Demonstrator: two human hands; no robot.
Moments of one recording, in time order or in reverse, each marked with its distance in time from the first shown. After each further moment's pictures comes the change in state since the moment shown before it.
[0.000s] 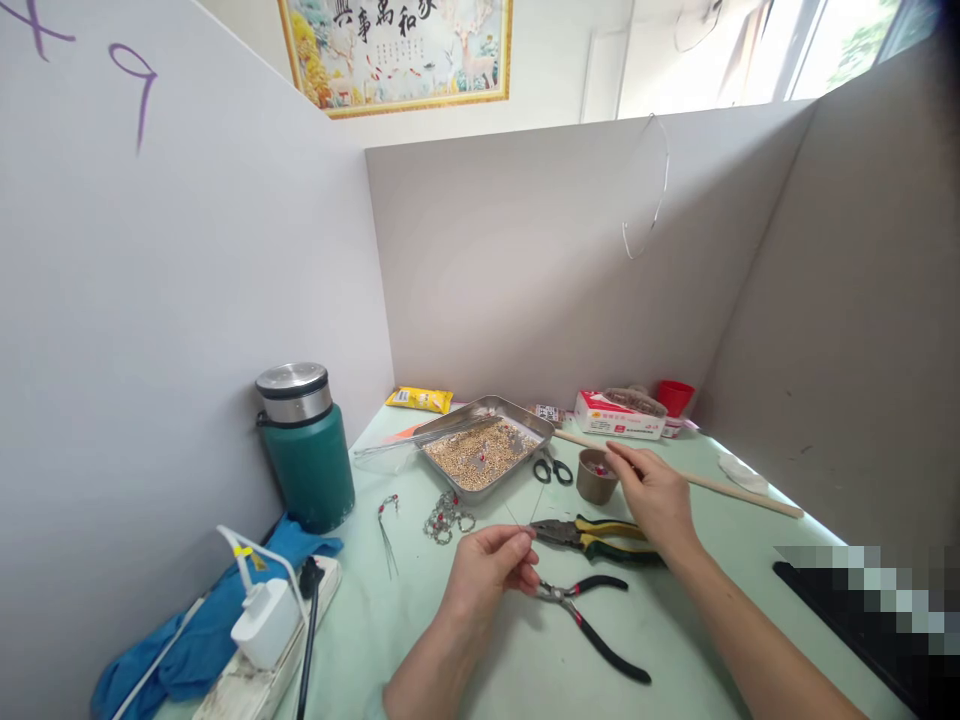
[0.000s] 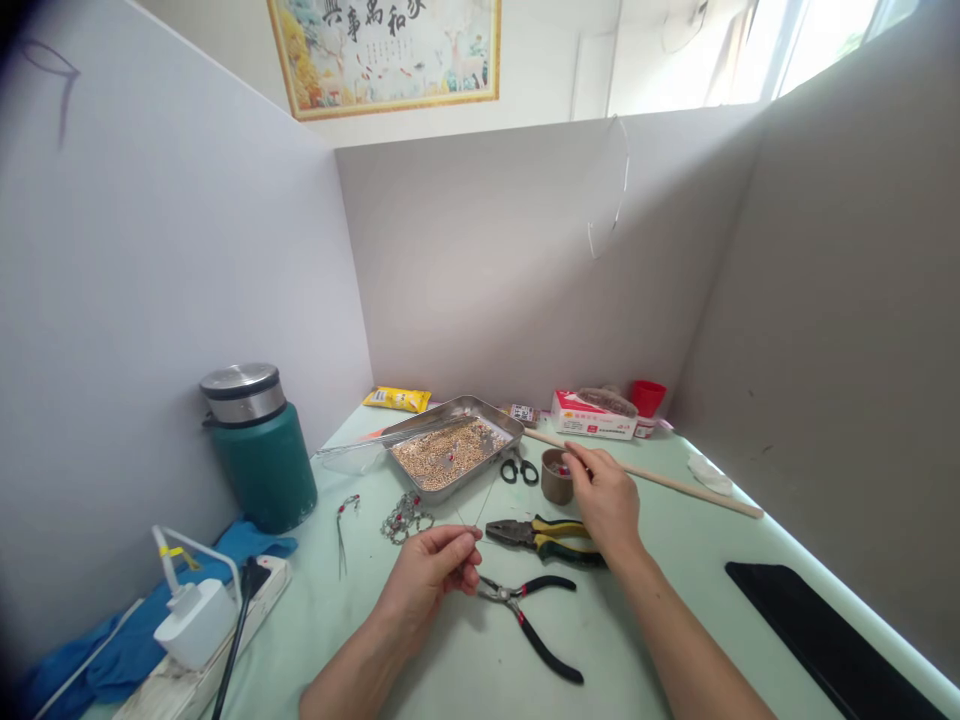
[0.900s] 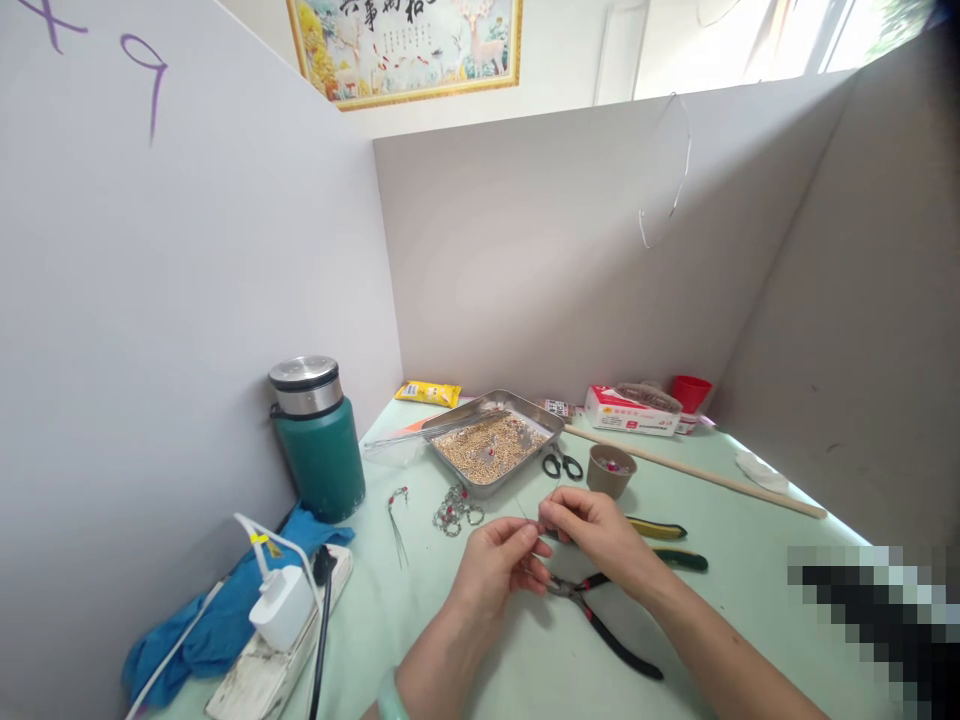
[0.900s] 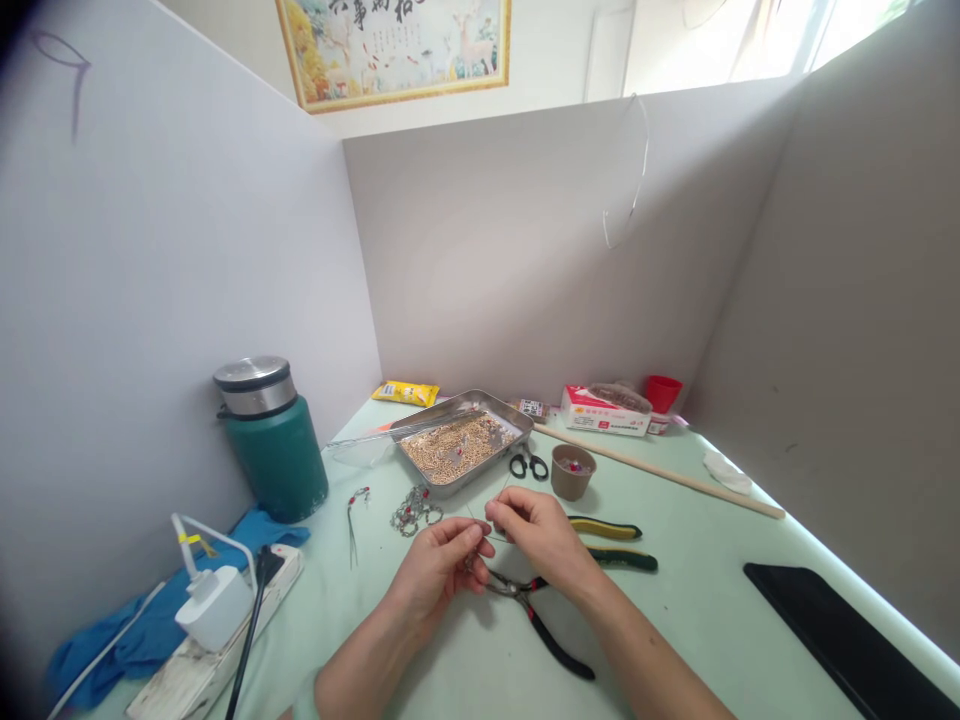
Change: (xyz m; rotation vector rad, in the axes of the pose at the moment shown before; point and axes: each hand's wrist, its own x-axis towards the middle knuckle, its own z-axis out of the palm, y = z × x) left_hand 0.002 -0.004 -0.004 -0.053 -0.050 -0.033; right_hand -0.044 -0.071 0.018 0.414 -0.716 0.120
